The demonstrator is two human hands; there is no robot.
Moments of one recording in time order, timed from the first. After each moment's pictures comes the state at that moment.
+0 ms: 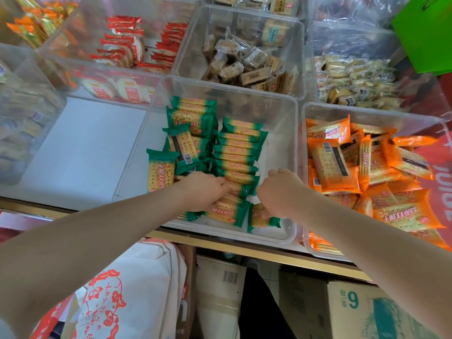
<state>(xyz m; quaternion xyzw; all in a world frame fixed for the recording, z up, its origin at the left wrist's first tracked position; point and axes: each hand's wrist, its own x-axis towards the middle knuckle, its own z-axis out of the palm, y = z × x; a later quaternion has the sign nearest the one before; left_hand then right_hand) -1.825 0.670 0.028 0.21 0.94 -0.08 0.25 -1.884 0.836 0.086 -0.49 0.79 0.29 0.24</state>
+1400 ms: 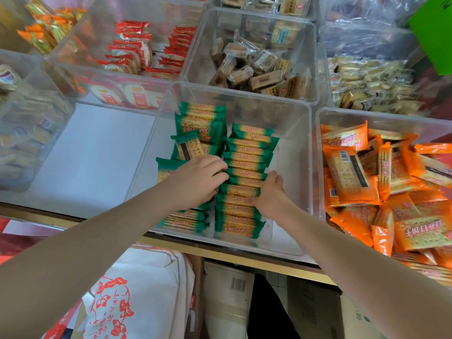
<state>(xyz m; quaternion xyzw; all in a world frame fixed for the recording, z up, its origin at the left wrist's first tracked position) -1.821 0.629 0.044 0.19 0.98 -0.02 0.05 -1.885 0.804 0.019 -0.04 0.90 -0.26 0.34</state>
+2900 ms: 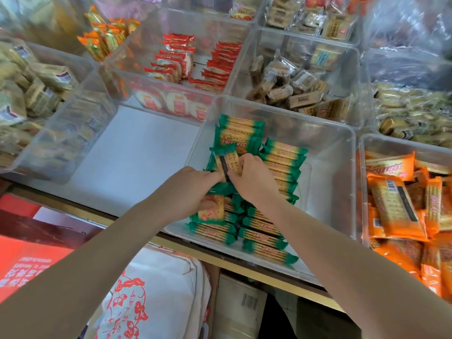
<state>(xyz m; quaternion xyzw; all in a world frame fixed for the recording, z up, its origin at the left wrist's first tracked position) -1.774 0.579 0.074 0.01 0.99 0.13 0.11 -1.880 0.697 0.045 -0.25 0.92 -0.23 0.19</state>
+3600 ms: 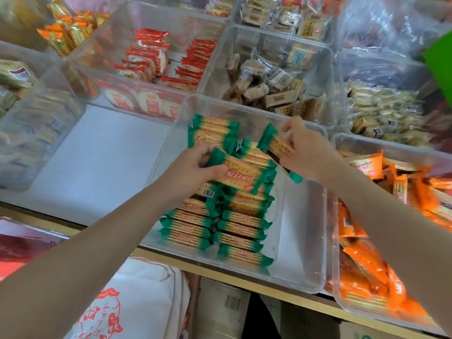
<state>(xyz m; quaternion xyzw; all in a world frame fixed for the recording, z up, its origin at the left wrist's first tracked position) -1.826 0.615 0.082 -0.18 0.76 0.63 0.02 -1.967 0.790 0.114 -0.30 0.93 -0.14 0.17</state>
